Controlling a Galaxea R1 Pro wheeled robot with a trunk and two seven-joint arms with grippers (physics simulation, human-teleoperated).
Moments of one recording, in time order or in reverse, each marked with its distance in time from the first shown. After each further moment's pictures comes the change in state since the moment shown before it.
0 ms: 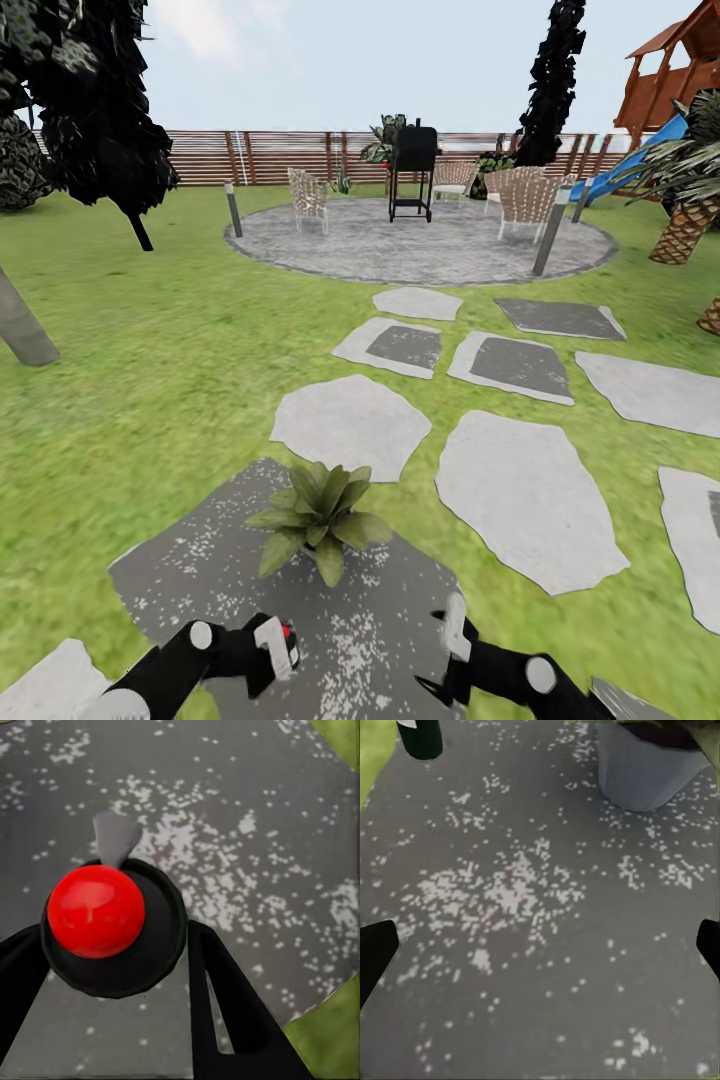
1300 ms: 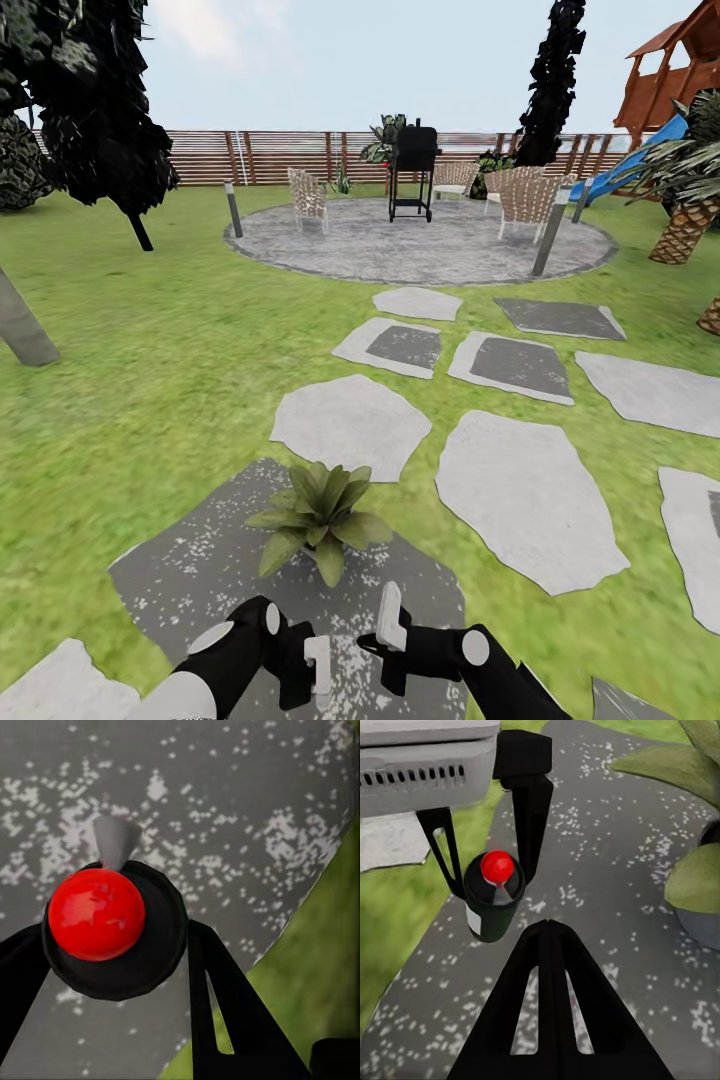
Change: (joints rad) left arm -0.017 -0.171 -0.067 -0.105 -0.404 0.211 -0.170; right arm -0.037 0.174 0.011 -0.063 0.081 0.005 0.157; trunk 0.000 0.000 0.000
